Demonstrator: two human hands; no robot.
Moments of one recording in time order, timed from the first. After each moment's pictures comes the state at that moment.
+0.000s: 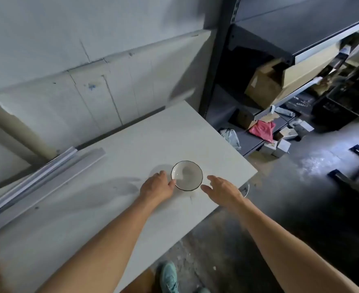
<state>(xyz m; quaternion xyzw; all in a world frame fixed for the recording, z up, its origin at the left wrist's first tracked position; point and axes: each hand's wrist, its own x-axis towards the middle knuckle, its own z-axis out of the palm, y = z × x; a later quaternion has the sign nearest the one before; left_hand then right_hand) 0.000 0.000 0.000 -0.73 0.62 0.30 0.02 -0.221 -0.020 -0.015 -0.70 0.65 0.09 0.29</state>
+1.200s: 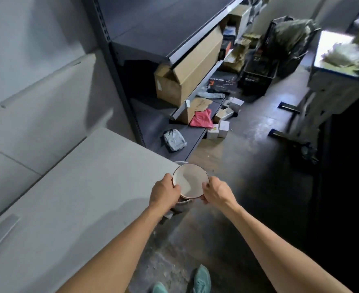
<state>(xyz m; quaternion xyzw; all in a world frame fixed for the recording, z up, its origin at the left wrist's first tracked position) -0.268 -0.011 0.045 -0.63 0.70 0.33 -0.05 -0.431 0.037 0.040 -0.42 0.81 -0.14 0.38</state>
